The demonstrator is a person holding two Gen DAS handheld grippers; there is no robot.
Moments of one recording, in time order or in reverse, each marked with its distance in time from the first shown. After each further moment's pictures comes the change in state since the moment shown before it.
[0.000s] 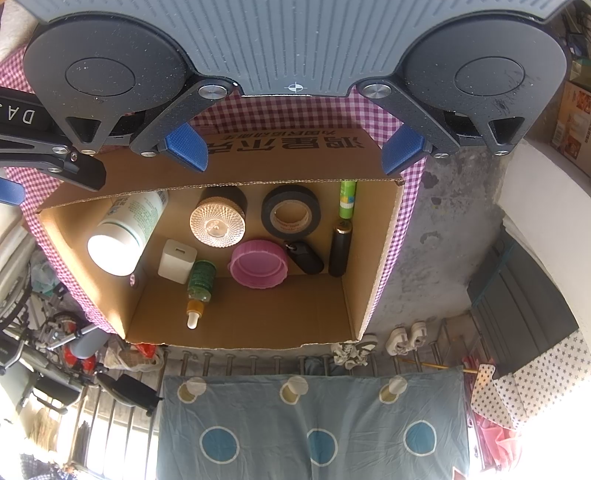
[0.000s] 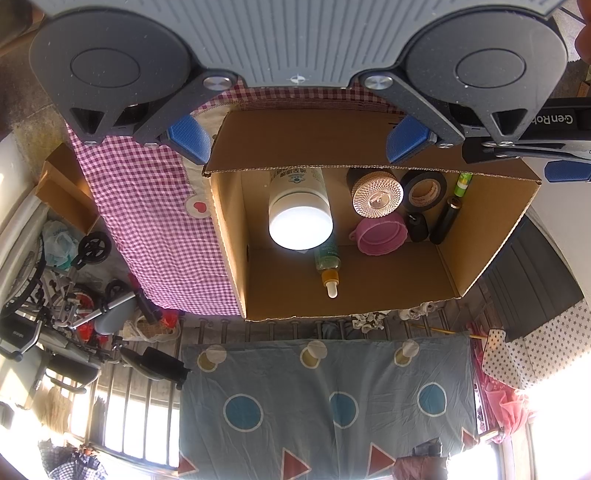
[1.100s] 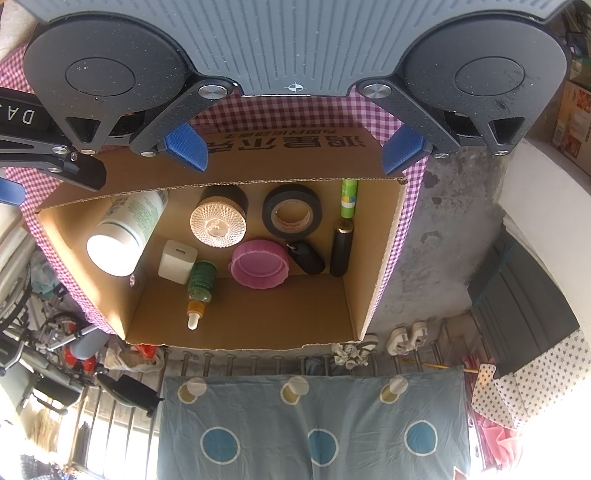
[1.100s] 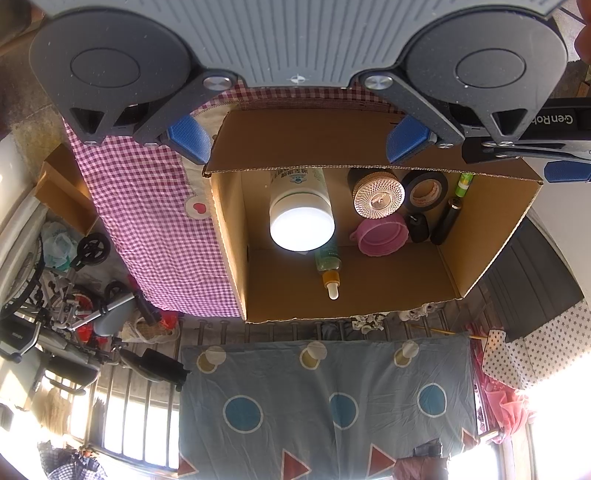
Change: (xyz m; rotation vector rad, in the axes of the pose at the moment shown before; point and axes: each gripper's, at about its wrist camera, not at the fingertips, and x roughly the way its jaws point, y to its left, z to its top) left arm 0.001 0.000 0.000 0.001 0.001 0.001; right arm 0.003 0.000 0.001 -0.002 0.002 0.004
